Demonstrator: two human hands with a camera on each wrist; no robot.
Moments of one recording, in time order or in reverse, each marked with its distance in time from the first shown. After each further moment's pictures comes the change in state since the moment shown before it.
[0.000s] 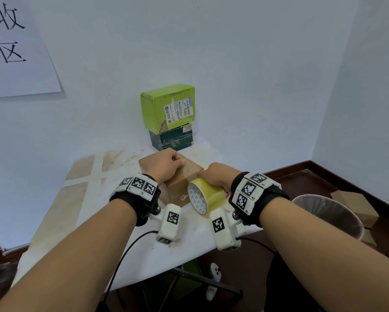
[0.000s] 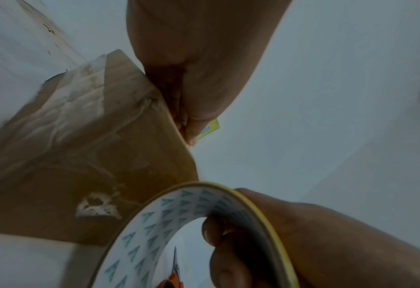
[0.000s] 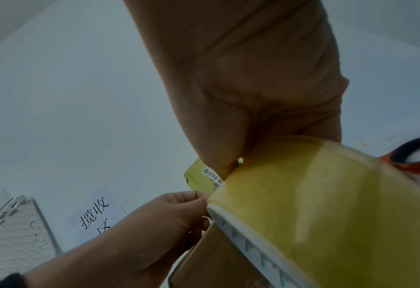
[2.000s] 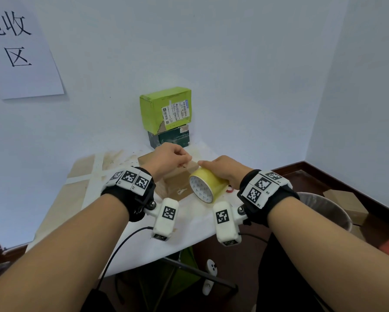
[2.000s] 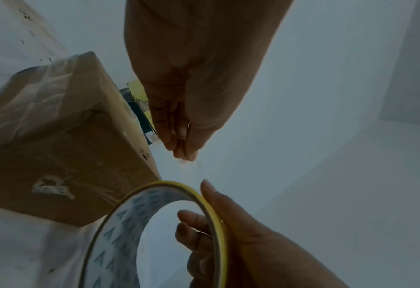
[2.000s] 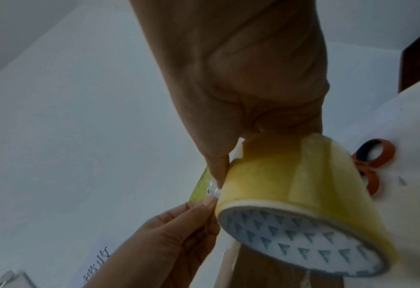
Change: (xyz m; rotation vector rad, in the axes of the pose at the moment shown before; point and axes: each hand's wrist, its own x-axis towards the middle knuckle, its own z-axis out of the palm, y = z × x) left_hand -0.032 0.026 -0.018 -0.391 -0.074 0.050; right_hand -0.020 0.027 -0.004 0.443 0.137 0.006
